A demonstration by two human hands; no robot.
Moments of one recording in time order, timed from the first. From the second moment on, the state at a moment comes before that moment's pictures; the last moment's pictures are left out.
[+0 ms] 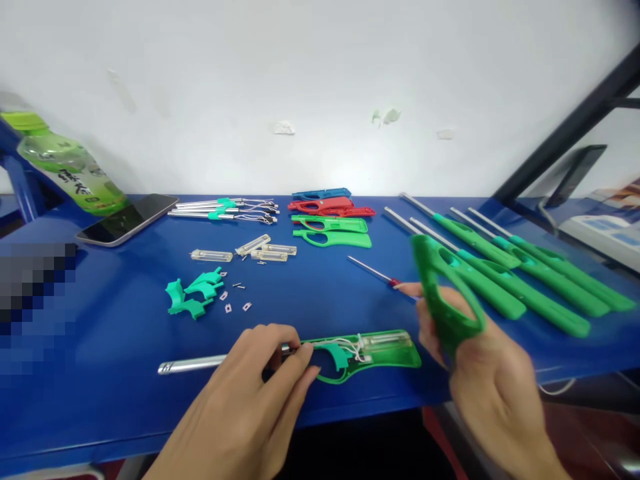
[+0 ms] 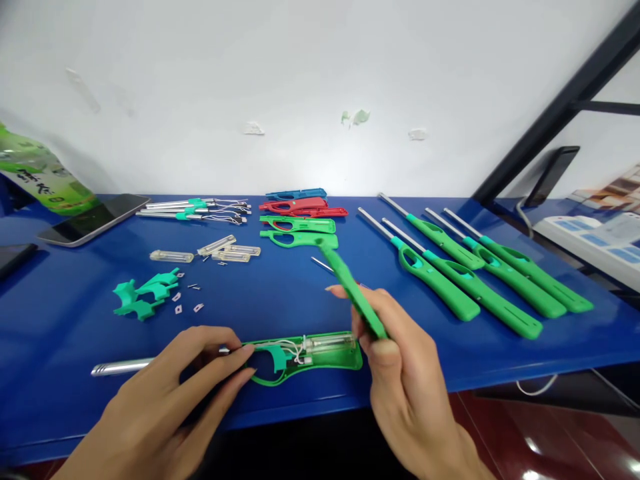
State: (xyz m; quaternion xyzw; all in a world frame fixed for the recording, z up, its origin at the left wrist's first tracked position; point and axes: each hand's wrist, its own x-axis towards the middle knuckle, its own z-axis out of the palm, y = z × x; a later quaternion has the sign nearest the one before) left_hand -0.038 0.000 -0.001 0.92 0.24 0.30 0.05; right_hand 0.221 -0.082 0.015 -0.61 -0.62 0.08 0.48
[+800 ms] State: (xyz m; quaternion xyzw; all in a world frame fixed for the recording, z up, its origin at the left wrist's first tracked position) left_hand -0.042 0.002 -0.005 0.93 0.23 0.29 0.03; right_hand 0.203 -0.083 0.020 -0.57 -0.76 0.17 0.27
